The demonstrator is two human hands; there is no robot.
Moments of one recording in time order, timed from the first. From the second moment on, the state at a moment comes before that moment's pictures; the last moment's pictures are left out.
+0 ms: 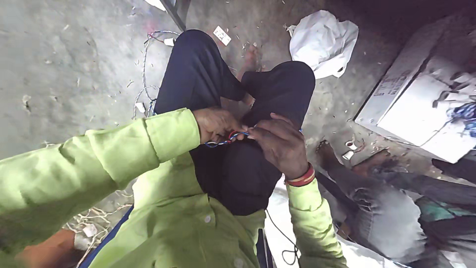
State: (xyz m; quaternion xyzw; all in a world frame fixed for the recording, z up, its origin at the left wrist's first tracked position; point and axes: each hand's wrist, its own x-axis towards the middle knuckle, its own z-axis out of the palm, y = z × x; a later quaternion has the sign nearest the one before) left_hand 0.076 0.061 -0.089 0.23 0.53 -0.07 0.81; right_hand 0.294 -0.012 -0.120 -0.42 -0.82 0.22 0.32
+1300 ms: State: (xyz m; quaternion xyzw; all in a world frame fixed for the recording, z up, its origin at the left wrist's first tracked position) left_hand 0.085 0.069 -0.058 0.48 0.52 0.03 0.70; right_hand 0.287 -0.005 -0.111 -0.54 -0.71 0.32 0.31
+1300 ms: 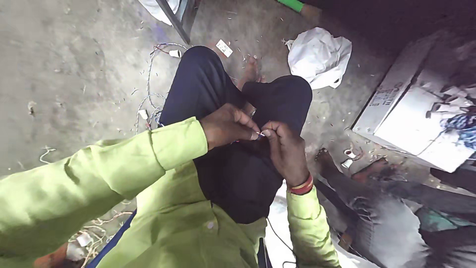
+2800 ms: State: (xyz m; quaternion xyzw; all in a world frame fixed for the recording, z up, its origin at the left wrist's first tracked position) left_hand 0.074 0.023 -0.092 0.74 0.46 0.27 0.42; right_hand 0.283 -0.013 -0.097 -0.54 -0.69 0.33 0.35
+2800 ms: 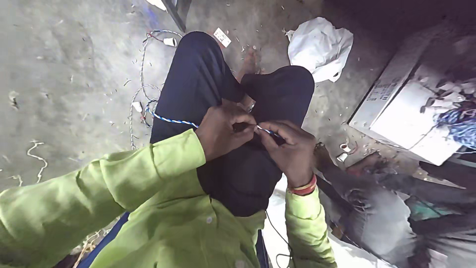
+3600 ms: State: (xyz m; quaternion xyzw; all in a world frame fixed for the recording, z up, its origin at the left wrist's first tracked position) left_hand 0.065 0.044 -0.090 0.82 0.38 0.27 0.32; right_hand 0.281 0.000 -0.083 -0.59 -0.61 0.48 0.22
